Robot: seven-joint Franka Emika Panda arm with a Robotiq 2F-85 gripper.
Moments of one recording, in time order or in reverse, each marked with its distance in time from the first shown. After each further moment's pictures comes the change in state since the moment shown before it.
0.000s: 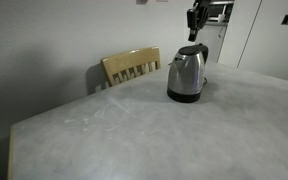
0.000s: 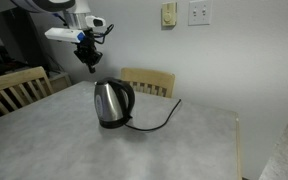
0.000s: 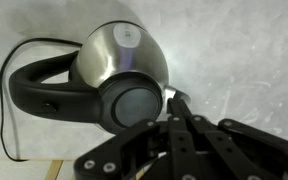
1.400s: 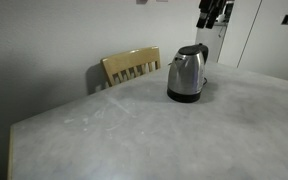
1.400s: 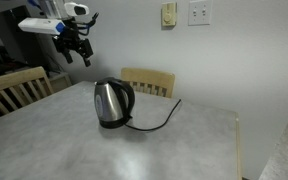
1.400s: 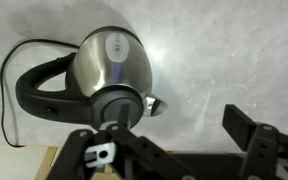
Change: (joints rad) arm 0.009 -0.205 0.000 -0.205 0.044 0.070 -0.065
